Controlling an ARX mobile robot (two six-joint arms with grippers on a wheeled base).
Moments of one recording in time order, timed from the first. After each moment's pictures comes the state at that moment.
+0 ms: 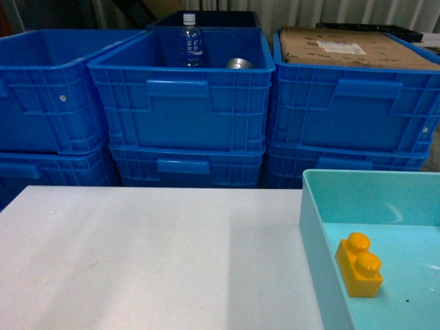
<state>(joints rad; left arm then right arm) 0.00 0.01 0.01 0.00 0.00 0.00 -0.18 0.07 0.02 -0.06 -0.21 -0.14</state>
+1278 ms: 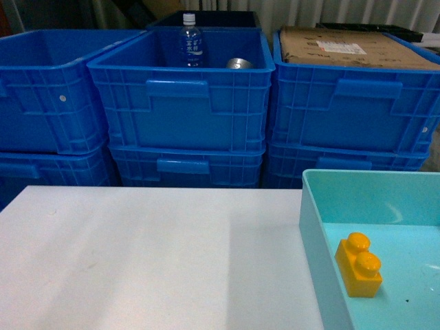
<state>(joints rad) 0.00 0.01 0.01 0.00 0.00 0.00 -0.18 0.07 0.02 -0.06 -0.21 -0.14</state>
